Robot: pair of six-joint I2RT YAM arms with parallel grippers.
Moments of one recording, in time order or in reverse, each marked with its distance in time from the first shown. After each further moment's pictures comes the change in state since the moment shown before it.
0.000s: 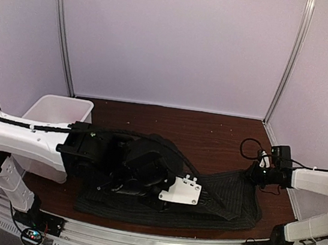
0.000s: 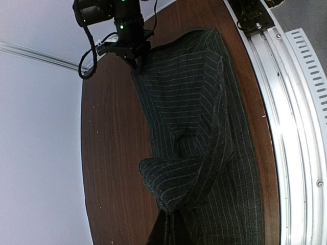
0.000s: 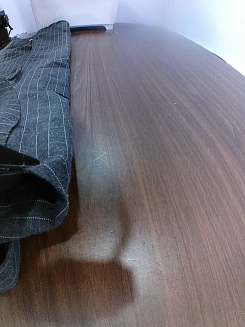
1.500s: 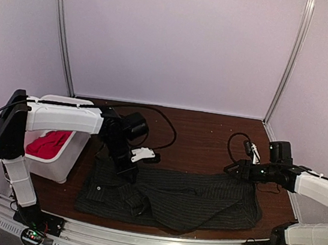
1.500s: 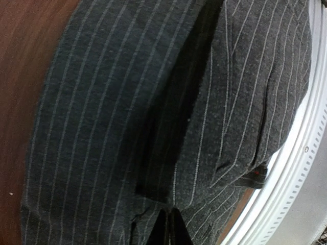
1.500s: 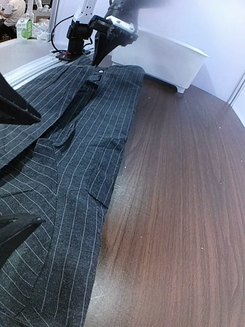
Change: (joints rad) left arm 0.653 0.165 -0.188 -0.245 0.743 -0.306; right arm 0.166 -0.159 0.025 -0.052 -0.240 -0.175
